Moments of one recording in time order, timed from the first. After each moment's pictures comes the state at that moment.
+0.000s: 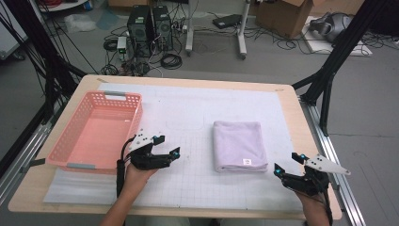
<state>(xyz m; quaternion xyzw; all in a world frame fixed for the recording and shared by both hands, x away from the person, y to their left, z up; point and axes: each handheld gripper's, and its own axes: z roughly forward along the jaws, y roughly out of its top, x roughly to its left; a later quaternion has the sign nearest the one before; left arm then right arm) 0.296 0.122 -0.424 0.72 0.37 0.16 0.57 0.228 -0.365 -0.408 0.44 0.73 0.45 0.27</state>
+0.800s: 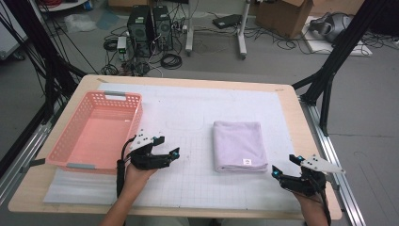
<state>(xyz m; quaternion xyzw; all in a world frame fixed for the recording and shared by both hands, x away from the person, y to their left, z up) 0.297 0.122 -0.428 0.72 0.38 0.15 0.56 0.230 -0.362 -0.414 0.44 0.74 0.44 0.26</state>
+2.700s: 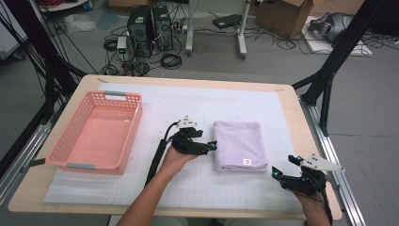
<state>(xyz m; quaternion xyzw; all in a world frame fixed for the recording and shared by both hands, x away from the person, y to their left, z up) 0.353 0.010 -0.419 0.77 0.36 0.05 0.52 0.233 -0.365 -0.415 0.43 0.75 0.43 0.24</state>
